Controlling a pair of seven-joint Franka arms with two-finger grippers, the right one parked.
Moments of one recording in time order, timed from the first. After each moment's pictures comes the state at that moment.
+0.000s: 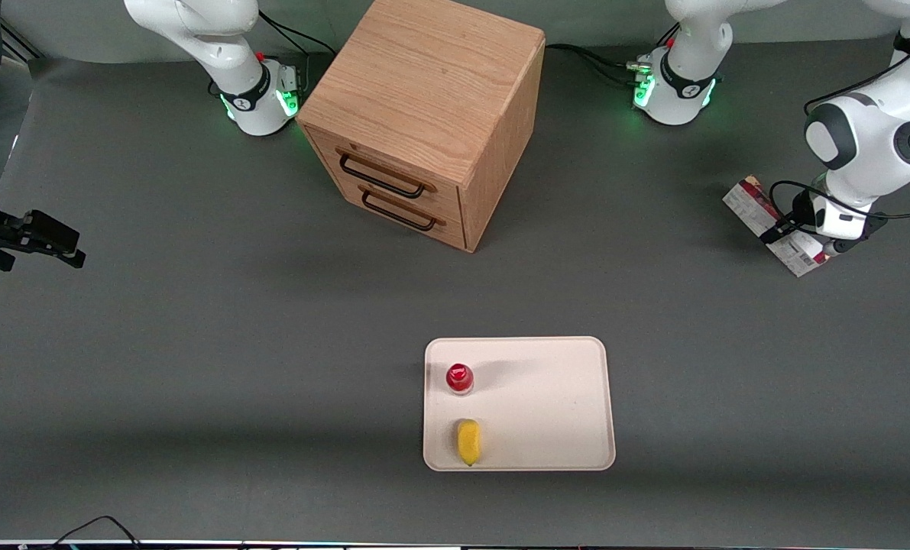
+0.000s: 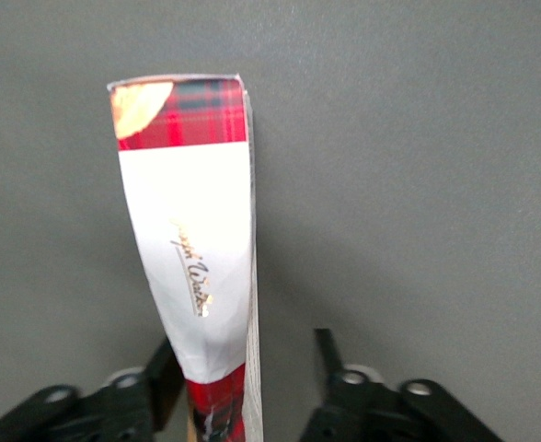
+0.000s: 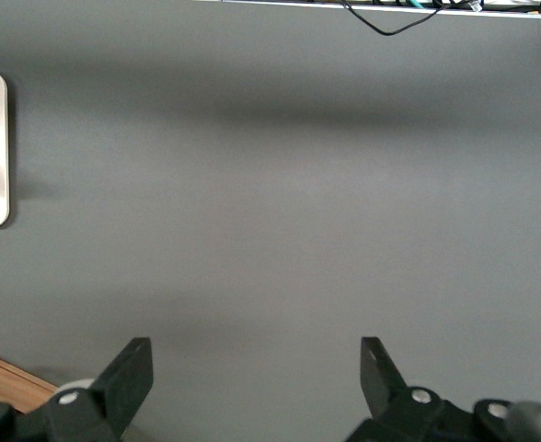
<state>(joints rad) 0.20 0.07 0.17 -2.62 -0.01 2.63 -0.21</state>
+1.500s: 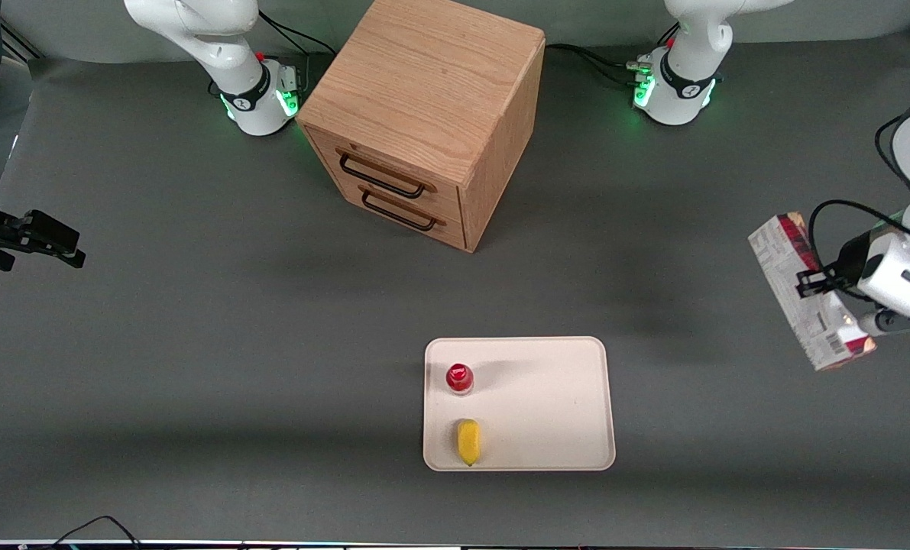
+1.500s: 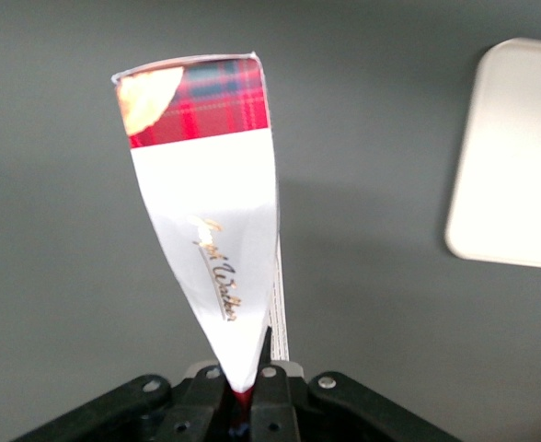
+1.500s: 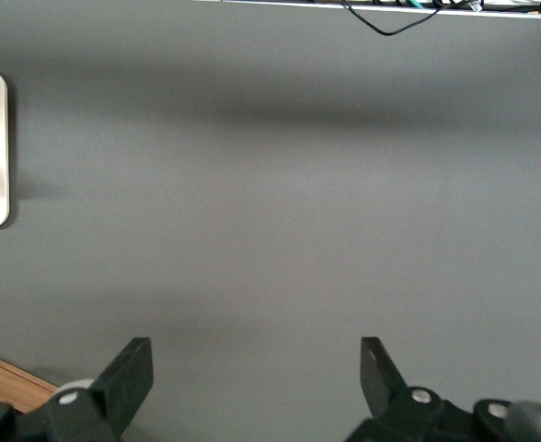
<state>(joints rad) 0.08 0.23 -0.11 -1.62 -0.01 1.84 -0.13</state>
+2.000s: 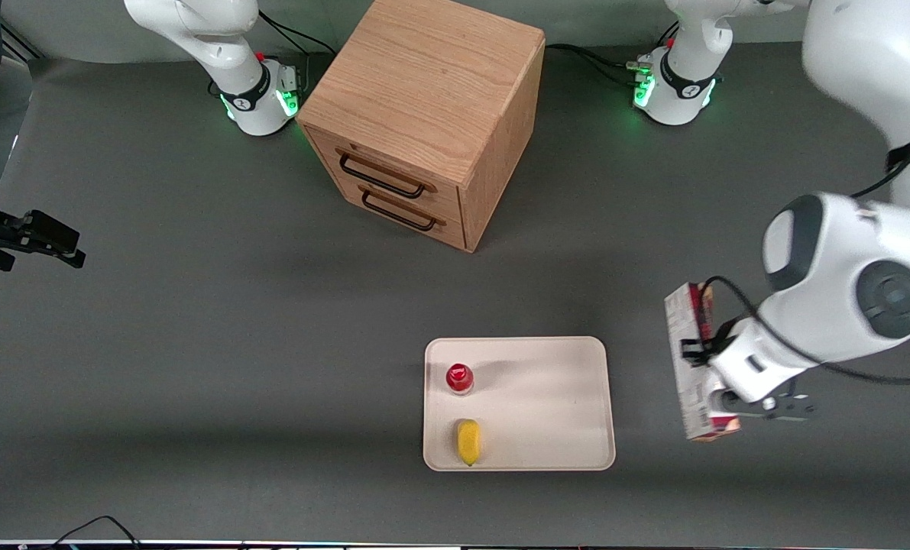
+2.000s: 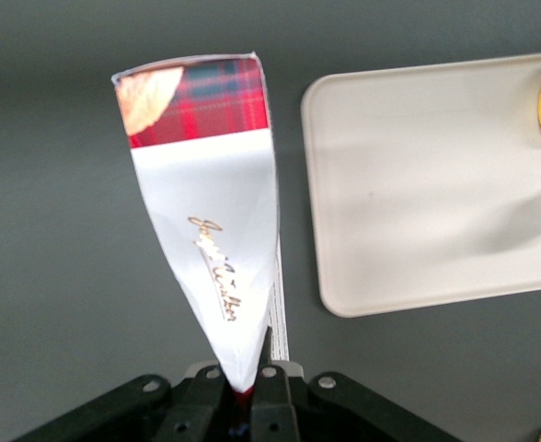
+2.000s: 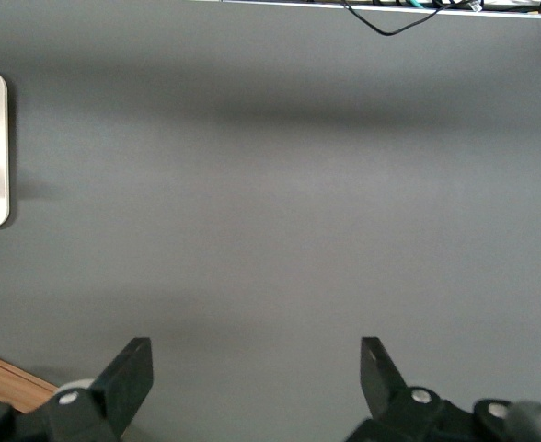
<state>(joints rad) -0.09 0.64 -0.19 -1.22 0.04 1.85 -0.13</state>
